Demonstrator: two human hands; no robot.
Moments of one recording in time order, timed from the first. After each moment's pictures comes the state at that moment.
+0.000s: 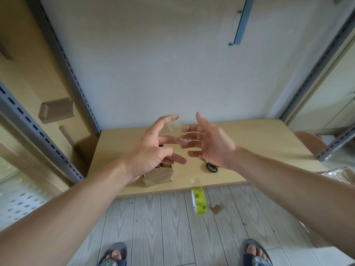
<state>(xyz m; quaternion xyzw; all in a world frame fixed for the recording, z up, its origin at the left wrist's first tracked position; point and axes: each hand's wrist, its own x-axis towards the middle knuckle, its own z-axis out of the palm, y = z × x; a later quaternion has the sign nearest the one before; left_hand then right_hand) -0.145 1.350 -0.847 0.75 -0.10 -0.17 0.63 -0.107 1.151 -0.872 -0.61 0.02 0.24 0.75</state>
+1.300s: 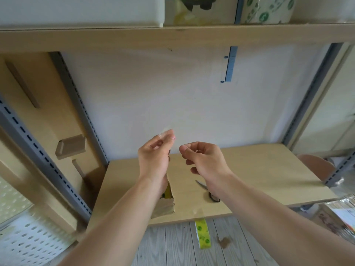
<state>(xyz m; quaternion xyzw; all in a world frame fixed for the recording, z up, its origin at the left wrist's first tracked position) -0.118 1.292 -0.815 0.59 0.10 0.09 0.79 -0.132 1.173 -0.813 -0.71 0.08 0.00 0.70</state>
